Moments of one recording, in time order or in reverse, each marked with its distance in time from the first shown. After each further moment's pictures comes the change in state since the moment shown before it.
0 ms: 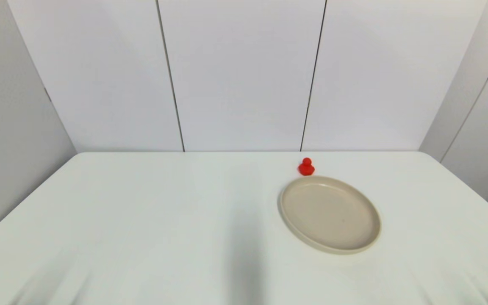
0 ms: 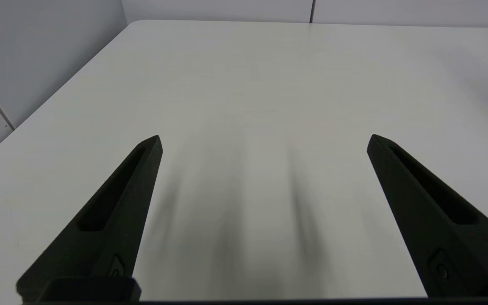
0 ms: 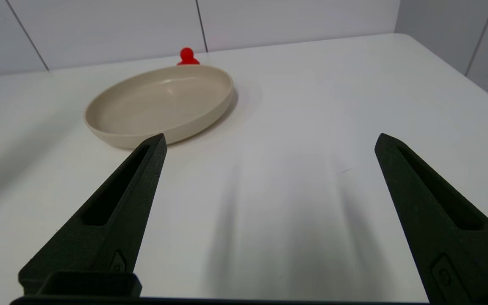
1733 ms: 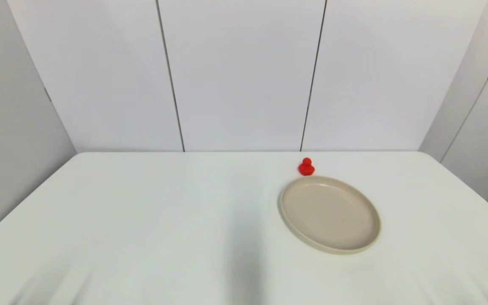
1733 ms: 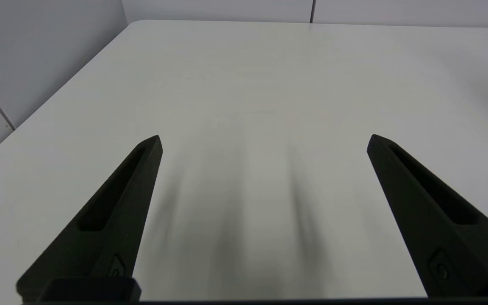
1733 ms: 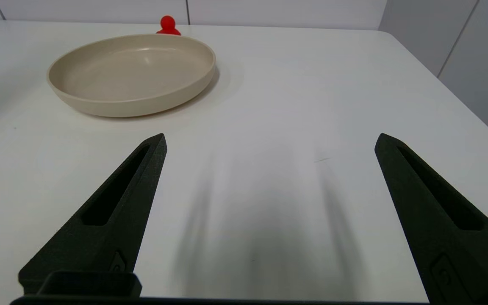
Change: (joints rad) left arm 0.000 0.000 0.000 0.000 0.000 0.000; right arm 0.000 0.000 0.001 0.048 -0.018 -0.119
